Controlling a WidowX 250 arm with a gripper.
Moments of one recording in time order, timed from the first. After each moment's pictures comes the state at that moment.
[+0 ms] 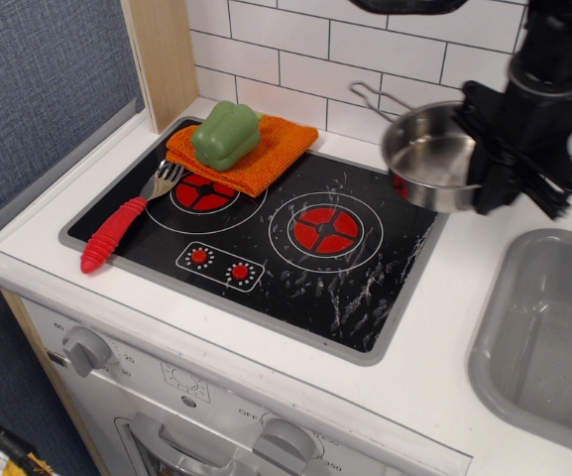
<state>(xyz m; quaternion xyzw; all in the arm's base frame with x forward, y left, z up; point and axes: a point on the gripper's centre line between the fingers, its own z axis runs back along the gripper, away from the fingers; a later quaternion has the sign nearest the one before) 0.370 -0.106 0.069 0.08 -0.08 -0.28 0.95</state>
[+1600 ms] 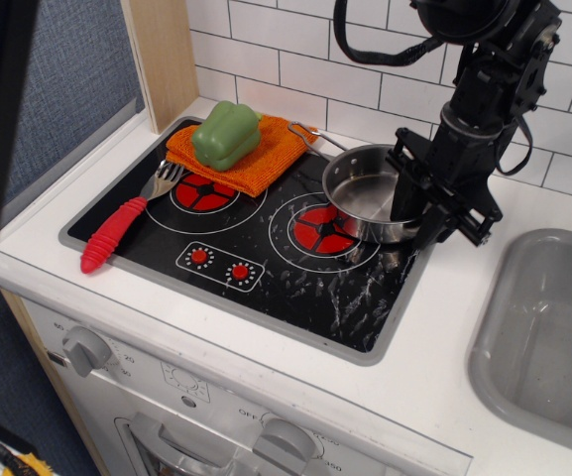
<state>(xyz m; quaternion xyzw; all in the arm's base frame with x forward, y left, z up) 0.373 -0.072 0.025 0.09 0.00 -0.24 0.97</state>
